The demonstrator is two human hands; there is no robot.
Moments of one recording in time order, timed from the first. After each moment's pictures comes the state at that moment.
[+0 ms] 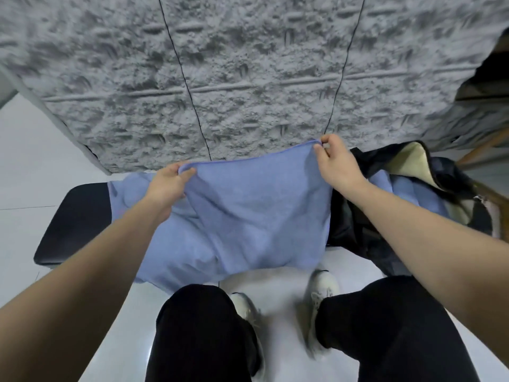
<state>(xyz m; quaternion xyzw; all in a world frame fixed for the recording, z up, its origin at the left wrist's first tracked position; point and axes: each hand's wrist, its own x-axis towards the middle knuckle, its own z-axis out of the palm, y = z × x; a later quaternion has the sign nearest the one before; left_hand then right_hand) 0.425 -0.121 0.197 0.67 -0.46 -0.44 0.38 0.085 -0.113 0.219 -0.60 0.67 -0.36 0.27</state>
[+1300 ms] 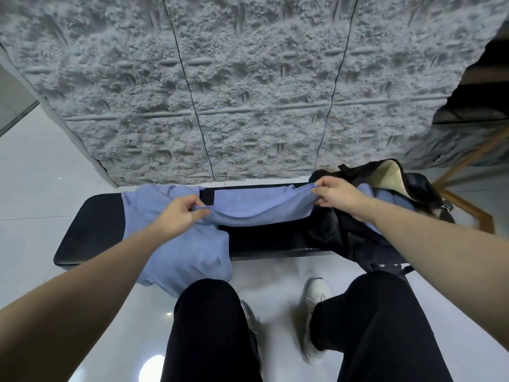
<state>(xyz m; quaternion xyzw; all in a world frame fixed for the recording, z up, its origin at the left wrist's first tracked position) 0.427 -0.051 0.228 0.62 -0.65 -0.36 0.24 0.060 -0.071 0.234 -0.53 0.66 -0.25 0.48</state>
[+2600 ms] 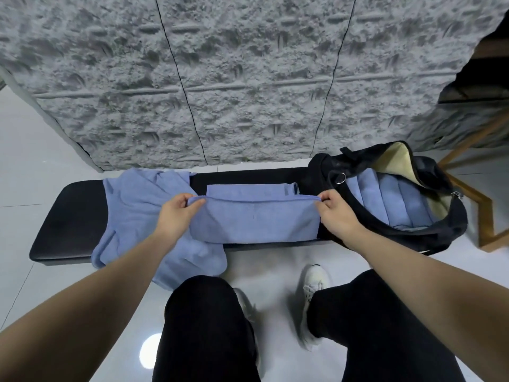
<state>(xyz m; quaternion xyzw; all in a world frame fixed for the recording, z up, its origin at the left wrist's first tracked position) 0.417 -0.055 0.162 0.67 -0.48 -0.42 0.37 0.071 -0.029 0.161 -0.49 0.71 -0.32 0.40</state>
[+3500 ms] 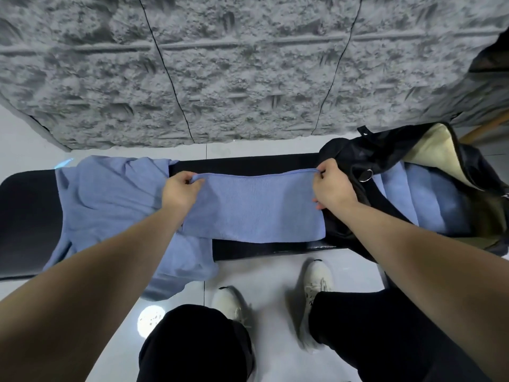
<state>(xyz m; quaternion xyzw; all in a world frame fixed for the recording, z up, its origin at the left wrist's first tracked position) 0.391 -0.173 0.077 0.75 -0.49 -0.34 0.29 0.085 -0.137 0.120 -0.47 0.79 -0.20 0.35</state>
